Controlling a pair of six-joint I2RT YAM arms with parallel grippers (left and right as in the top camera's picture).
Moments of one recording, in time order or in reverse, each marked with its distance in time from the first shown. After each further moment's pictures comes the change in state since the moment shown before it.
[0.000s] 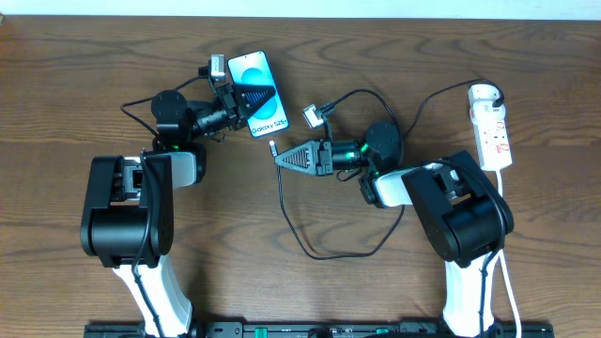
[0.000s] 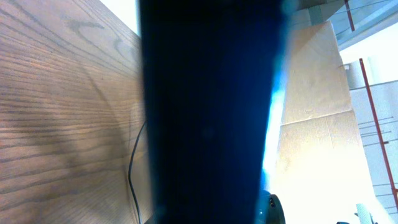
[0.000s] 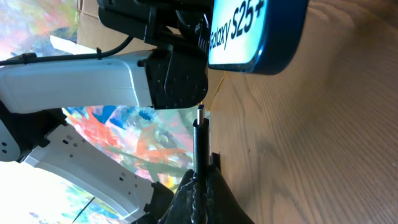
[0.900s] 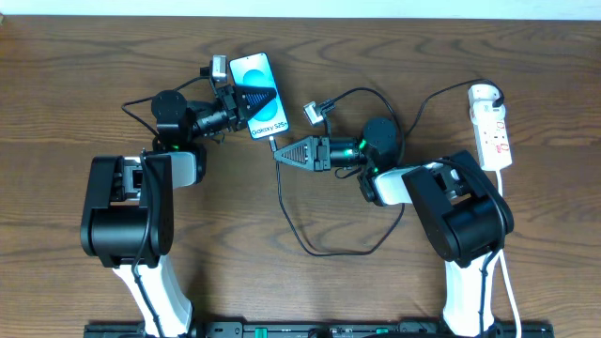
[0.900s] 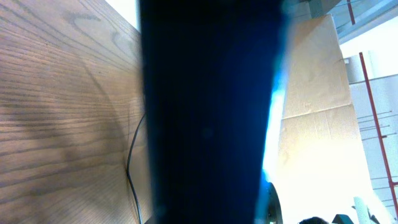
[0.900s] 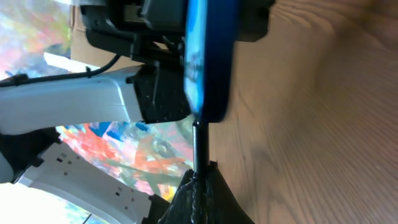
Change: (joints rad) left arm 0.000 0.000 0.000 0.000 0.027 0.000; right arm 0.000 0.000 0.018 -0.085 0.043 -0.015
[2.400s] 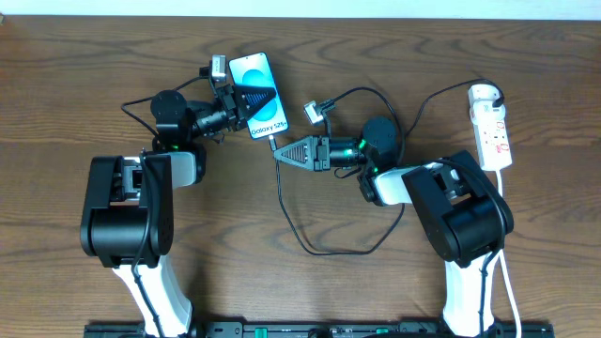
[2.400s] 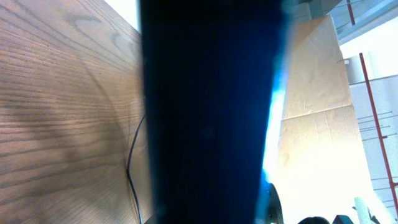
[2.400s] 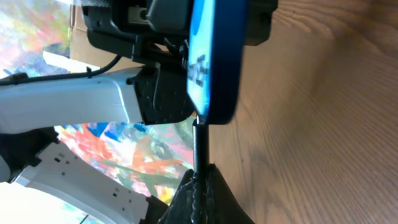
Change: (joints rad) left arm 0.000 0.000 0.000 0.000 0.002 0.001; right arm 0.000 0.000 0.001 0.001 0.011 -0.015
